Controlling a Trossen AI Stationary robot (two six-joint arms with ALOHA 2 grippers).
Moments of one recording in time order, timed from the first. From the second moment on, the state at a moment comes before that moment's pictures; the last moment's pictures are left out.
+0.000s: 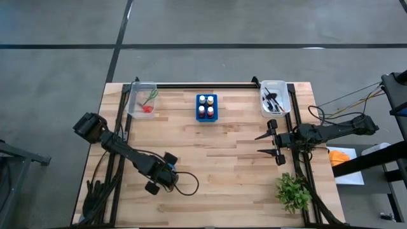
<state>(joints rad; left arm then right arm) -0.53 1.70 0.89 -0.66 -0.07 0.00 0.20 0.28 0.08 0.17 0.05 -0.14</state>
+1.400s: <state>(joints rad) -0.48 1.68 0.93 -0.74 -0.23 -0.06 0.20 0.28 0.08 0.17 0.05 -0.14</state>
